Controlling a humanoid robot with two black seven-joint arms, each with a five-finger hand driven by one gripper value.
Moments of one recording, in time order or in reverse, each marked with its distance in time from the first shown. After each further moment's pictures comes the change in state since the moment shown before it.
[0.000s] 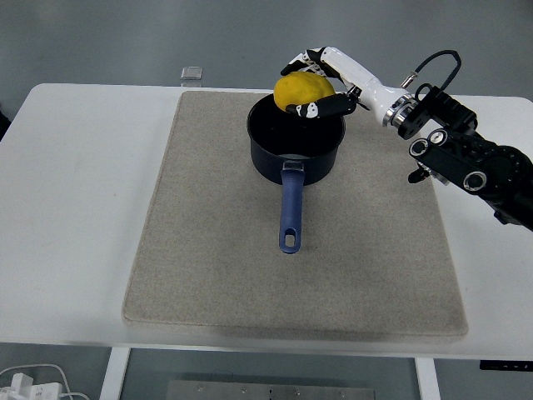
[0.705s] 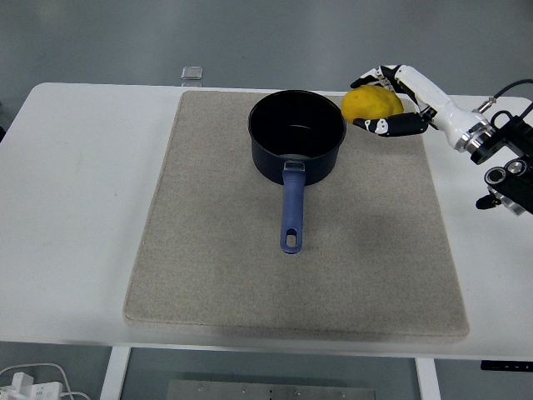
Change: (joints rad) left arm 0.000 0.000 0.001 0.027 0.000 0.001 0.000; right arm -0.156 -0.314 0.164 0.261 -0.060 -0.019 0.012
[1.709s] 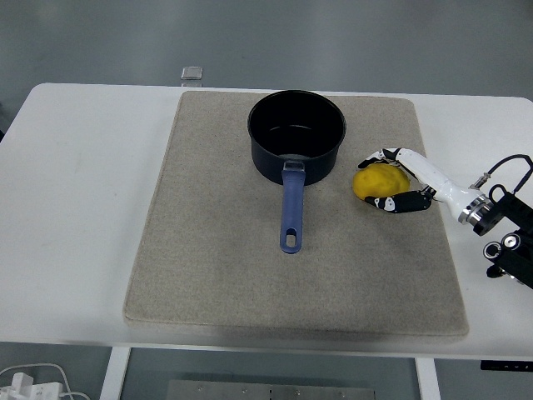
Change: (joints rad) left arm 0.000 0.000 0.000 0.002 -0.001 0.000 0.000; right arm -0.268 -0.013 0.017 -0.008 -0.256 -0.084 0.069
